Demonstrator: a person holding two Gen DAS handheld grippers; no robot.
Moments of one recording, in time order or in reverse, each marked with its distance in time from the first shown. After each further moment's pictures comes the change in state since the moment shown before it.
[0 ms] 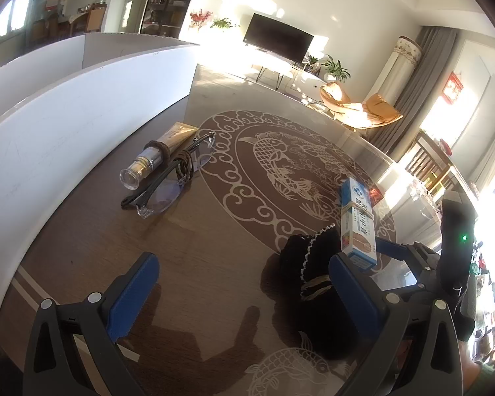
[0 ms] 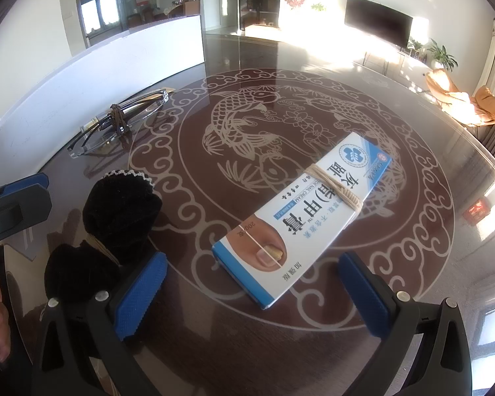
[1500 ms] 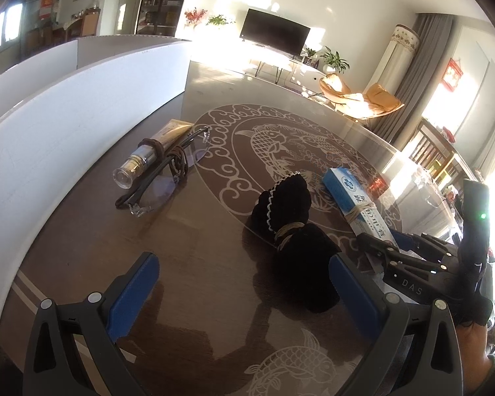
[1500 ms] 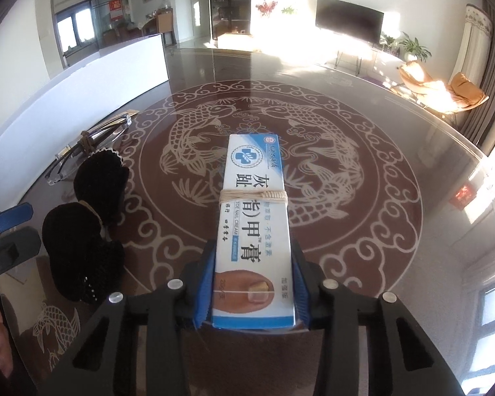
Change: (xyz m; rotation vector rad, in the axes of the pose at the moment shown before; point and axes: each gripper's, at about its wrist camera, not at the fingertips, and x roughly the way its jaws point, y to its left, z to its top) left arm 0.008 -0.008 -0.003 0.047 0.020 0.027; right arm -0.013 -0.025 -0.001 0.092 -0.042 -0.074
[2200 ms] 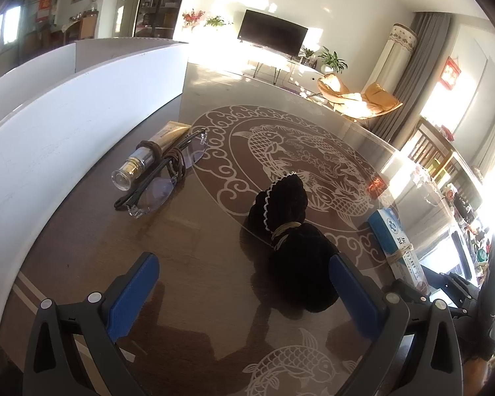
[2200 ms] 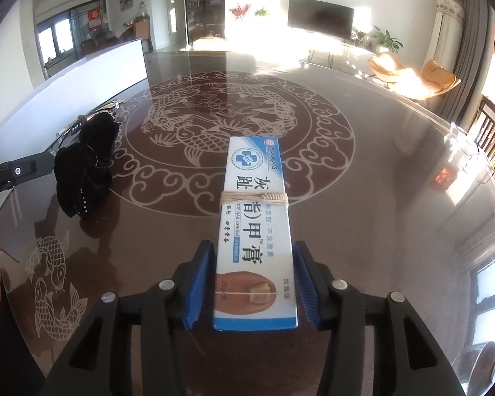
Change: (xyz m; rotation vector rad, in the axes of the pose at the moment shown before) left arm -0.003 -0.002 -0.001 0.006 -0.010 -0.002; right arm -0.053 -0.031 -0.066 0.074 -0.011 -0.073
